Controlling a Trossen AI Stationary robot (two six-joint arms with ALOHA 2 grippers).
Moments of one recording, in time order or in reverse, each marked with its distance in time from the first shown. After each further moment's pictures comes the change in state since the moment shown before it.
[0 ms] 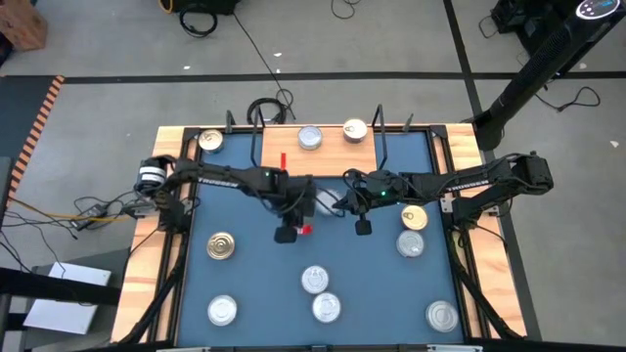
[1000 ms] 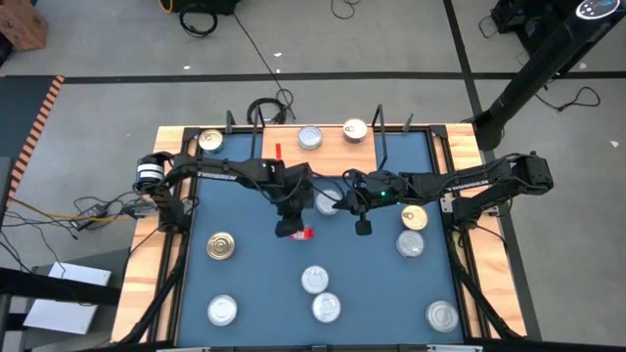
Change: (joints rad) left arm 0.080 -0.017 -0.040 0.068 0.280 -0.125; right arm 0.000 0.000 0.000 -0.008 0.000 0.023
